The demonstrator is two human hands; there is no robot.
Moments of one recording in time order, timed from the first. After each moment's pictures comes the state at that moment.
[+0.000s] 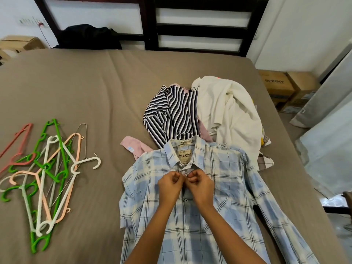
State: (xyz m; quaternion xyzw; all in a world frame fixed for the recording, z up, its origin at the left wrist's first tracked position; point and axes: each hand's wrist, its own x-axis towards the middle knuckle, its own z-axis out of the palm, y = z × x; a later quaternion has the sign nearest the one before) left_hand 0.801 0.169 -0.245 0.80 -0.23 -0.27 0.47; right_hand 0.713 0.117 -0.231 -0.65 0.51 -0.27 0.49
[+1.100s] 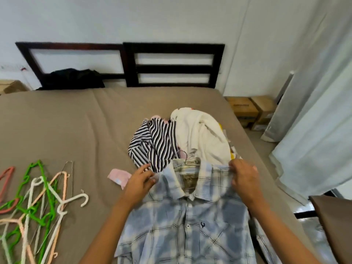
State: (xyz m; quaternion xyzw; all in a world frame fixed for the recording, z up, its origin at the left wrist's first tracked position) left_hand 0.893 0.170 -0.153 0.73 -0.58 -0.14 0.34; right_hand 0.589 0.028 -0.093 -0.85 0.43 -0.31 0.03
